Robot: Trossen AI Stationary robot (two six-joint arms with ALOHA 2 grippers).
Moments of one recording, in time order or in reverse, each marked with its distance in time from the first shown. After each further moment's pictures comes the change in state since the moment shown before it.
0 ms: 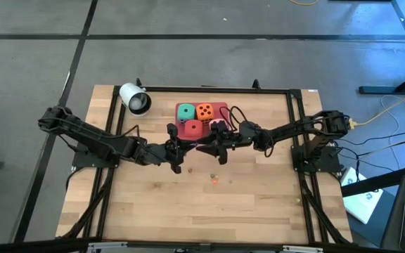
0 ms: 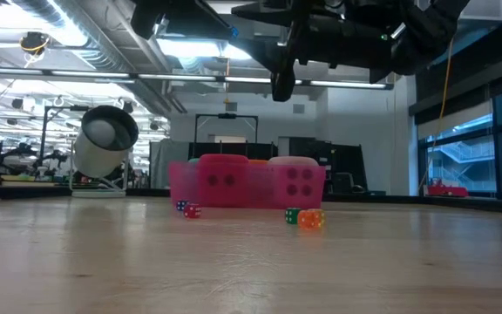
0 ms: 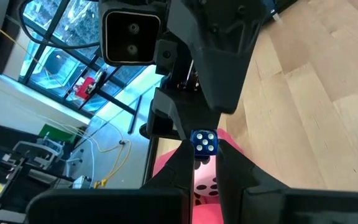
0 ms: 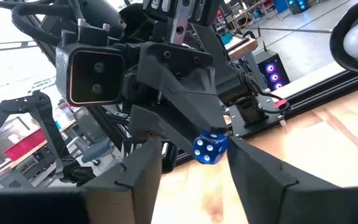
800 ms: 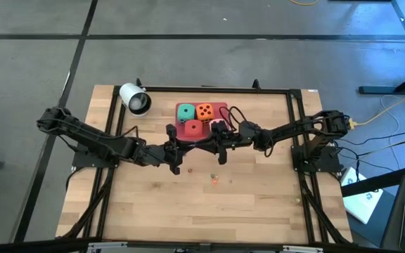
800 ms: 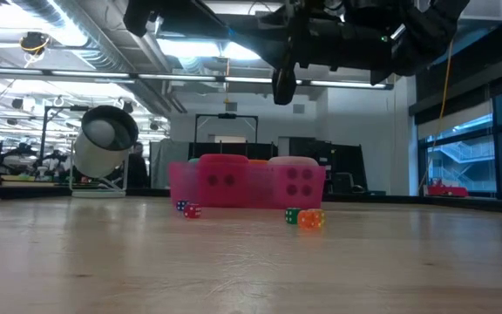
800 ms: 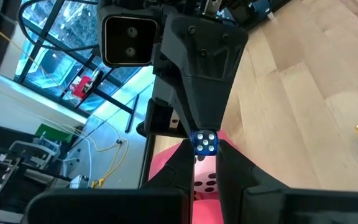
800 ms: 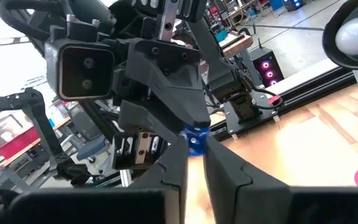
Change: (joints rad) left arm 0.000 -0.002 0.000 -0.027 0.011 -0.021; right arm 0.000 0.000 -0.003 -0.015 0.005 -0.007
